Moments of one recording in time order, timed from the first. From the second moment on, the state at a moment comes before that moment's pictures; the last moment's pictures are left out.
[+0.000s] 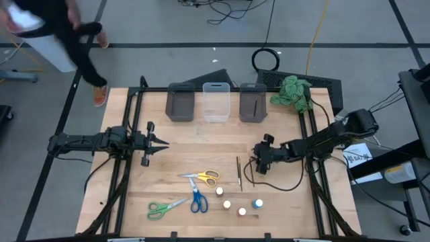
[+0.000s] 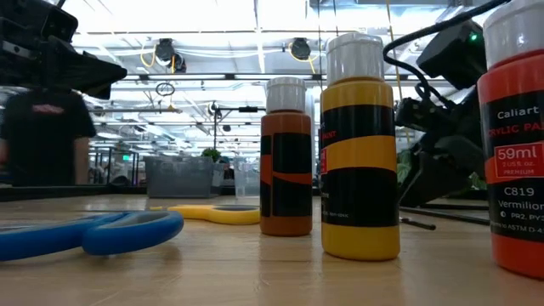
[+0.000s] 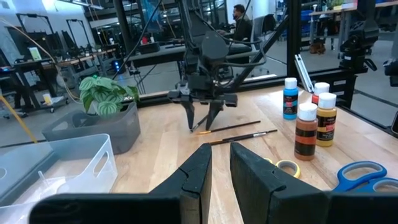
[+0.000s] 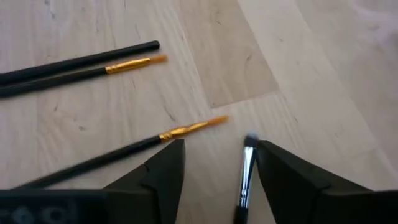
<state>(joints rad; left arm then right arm) 0.00 0.08 0.04 0.01 0.08 0.15 0.19 1.46 0.36 0.09 0.37 0.34</state>
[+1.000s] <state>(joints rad) 0.00 0.08 0.04 0.01 0.08 0.15 0.10 1.46 0.35 -0.07 0.14 0.33</state>
